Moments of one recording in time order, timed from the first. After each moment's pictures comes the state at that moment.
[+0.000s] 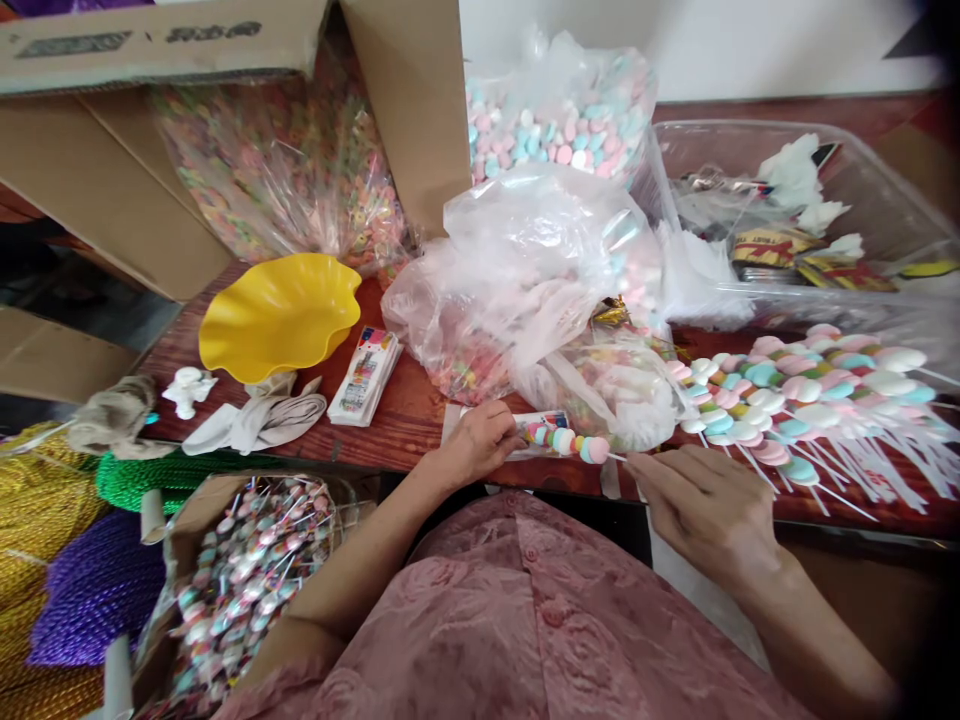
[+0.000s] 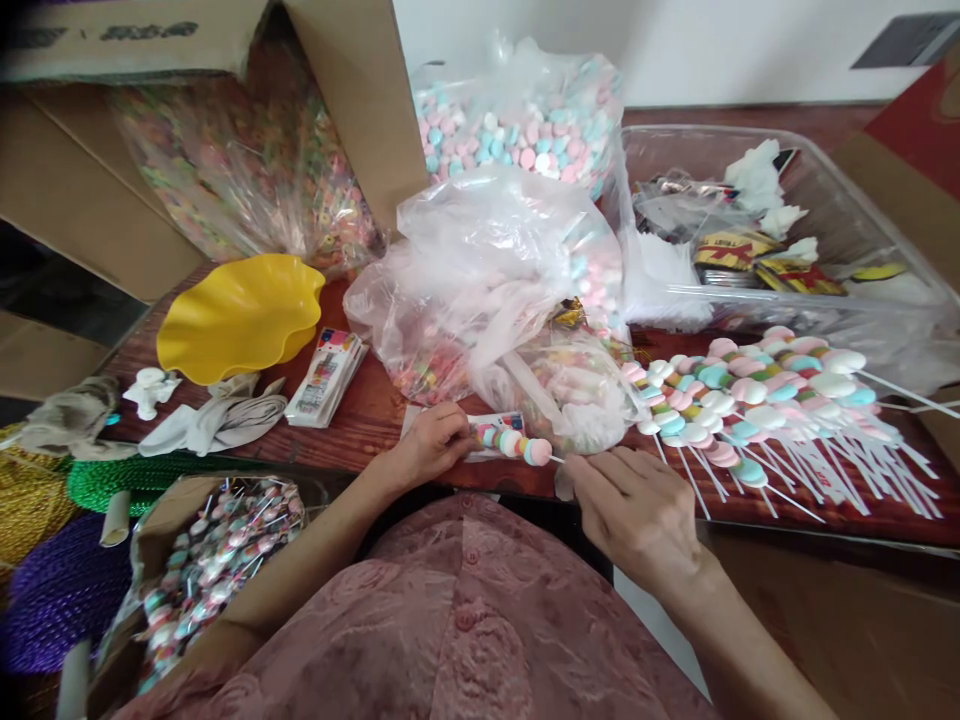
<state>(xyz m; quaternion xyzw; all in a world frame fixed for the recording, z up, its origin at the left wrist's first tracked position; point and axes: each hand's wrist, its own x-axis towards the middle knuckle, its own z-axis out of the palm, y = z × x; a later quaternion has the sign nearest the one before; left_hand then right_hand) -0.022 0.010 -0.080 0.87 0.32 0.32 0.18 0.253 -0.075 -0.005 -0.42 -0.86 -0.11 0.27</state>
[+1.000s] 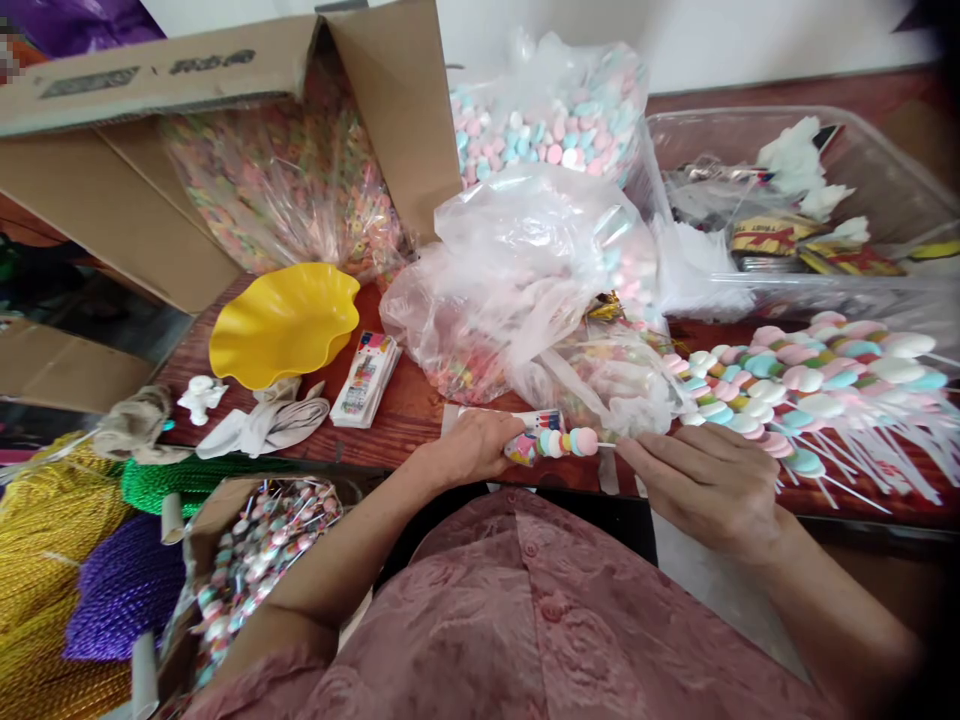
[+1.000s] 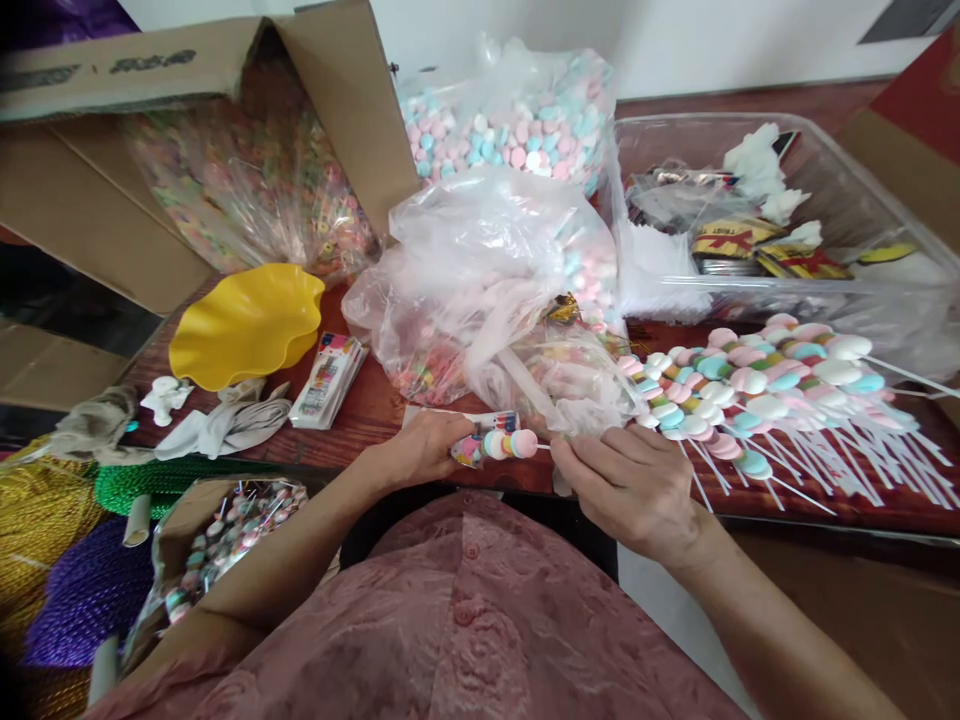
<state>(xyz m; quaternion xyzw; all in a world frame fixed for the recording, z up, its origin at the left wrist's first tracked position) -0.020 0.009 -0.030 0.91 0.34 0.05 0.25 0.262 -0.055 0.007 -0.32 -0.89 -0.17 0.29</state>
